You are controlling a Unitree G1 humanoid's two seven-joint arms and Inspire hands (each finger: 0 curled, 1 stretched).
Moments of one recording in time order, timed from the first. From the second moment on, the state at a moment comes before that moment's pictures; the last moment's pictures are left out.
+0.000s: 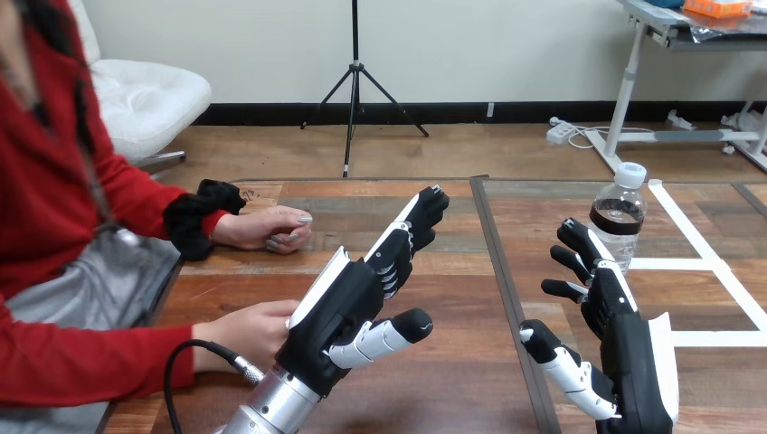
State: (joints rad) left arm -0.32 0.01 -0.04 1.02 -0.19 -1.13 -0.67; right arm 0.15 -0.08 -0.03 0.48 -0.23 -0.96 -0.22
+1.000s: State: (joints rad) left arm -0.32 0.00 -0.03 1.02 -0.19 -1.13 -0.67; right arm 0.15 -0.08 -0.04 0.48 -0.24 -0.96 -0.23
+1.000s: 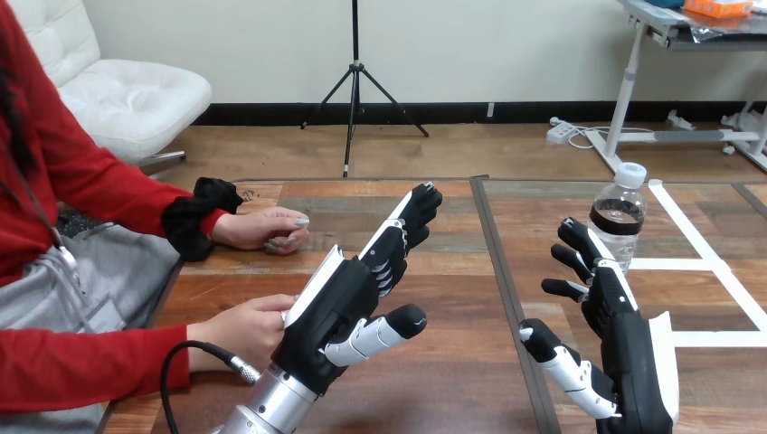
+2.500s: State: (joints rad) left arm -0.32 0.00 -0.03 1.02 -0.18 -1.12 -0.67; right arm 0.15 -0.11 -0.06 0.46 -0.24 -0.96 -0.22
